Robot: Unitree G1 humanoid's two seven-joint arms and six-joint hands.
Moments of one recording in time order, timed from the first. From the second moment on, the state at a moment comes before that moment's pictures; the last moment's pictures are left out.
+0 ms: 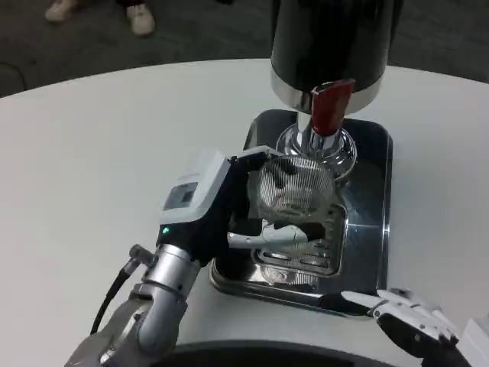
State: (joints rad) left arm -0.71 0.27 -0.32 0.85 0.62 -0.59 0.48; right arm 0.71 -0.28 -0.07 -0.83 -0.46 -0.38 0.21
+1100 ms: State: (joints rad) left arm -0.74 0.24 -0.33 0.87 0.62 -0.56 0.46; right arm 0.71 -0.28 -0.08 -0.83 -0.45 -0.37 0.21
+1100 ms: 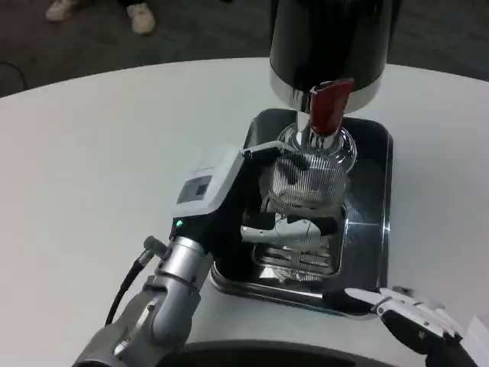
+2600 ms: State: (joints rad) left arm -0.74 0.28 -0.31 0.88 0.56 -0.63 0.36; right arm 0.71 -0.28 -0.06 -0.83 -0.45 -0.37 0.21
